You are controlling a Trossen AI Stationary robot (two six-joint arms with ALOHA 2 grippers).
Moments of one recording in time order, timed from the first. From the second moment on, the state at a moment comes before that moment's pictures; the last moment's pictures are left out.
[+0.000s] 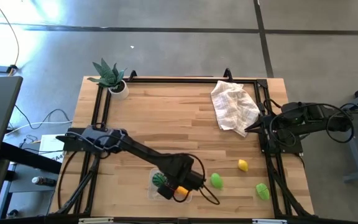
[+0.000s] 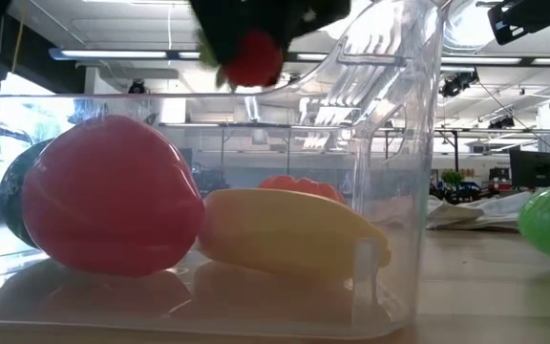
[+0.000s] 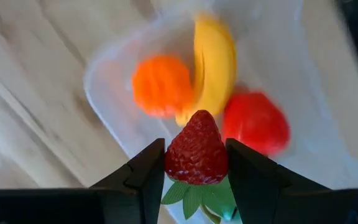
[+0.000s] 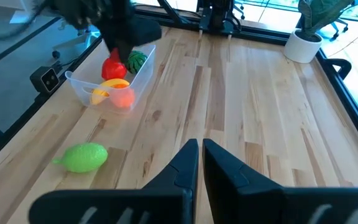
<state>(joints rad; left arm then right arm) -0.31 2.38 2.35 -1.48 0.01 0.15 0.13 0.37 0.72 -0.80 -0.01 -0.10</state>
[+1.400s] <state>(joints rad) -0.30 2.48 2.23 -1.43 0.08 0.17 0.13 0.38 0.72 -0.80 -0.01 -0.10</state>
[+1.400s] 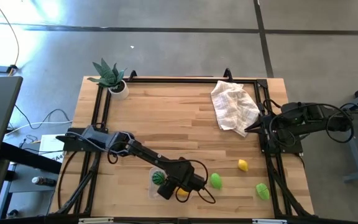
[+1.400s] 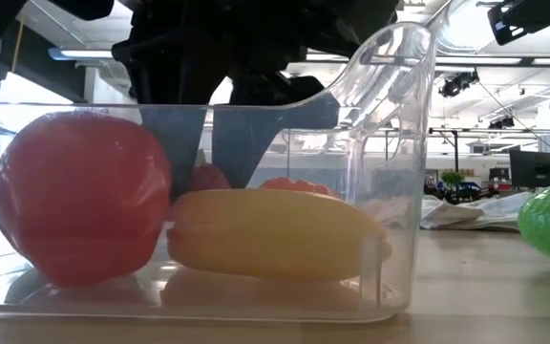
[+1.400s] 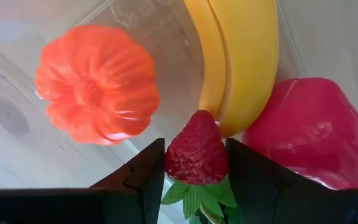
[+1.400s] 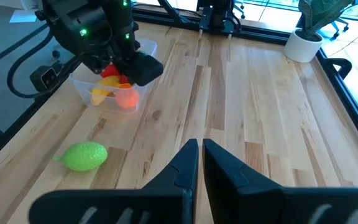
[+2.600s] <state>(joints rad) -0.30 2.47 2.28 -1.44 0.13 0.10 0.13 0.38 0.72 -0.80 -0.01 -0.10</state>
